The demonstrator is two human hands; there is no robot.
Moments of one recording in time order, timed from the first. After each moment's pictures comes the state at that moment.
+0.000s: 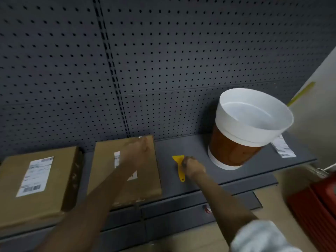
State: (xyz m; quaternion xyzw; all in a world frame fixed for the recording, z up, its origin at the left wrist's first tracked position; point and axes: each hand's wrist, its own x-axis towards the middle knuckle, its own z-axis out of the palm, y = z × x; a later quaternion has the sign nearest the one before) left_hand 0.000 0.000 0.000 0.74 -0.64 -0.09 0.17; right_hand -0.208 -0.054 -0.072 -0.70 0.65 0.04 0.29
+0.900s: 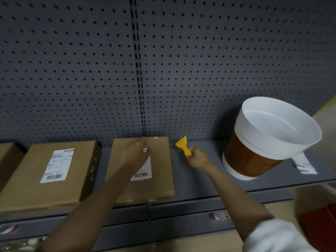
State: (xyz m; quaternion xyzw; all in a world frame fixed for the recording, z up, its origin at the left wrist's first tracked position) left_hand 0.054 0.008 -0.024 0.77 -0.58 -0.11 0.26; right_hand -0.171 -0.075 -0.034 -0.71 0.60 -0.07 0.36
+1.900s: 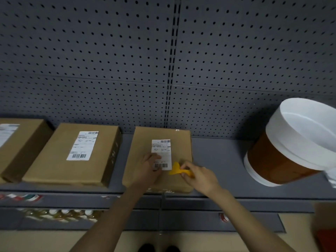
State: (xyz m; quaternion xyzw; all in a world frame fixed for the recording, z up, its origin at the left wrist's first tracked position) left_hand 0.060 0.076 -0.093 0.77 -0.53 -0.22 0.29; right_hand -0.141 0.009 -0.046 -0.88 0.42 0.00 0.23
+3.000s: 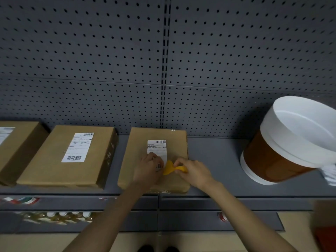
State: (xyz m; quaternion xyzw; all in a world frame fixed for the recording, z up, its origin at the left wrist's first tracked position) left_hand 0.042 0.071 -0.077 0.76 -0.60 -0.12 0.21; right_hand -0.131 -0.002 -0.035 -0.89 0.39 0.00 0.24
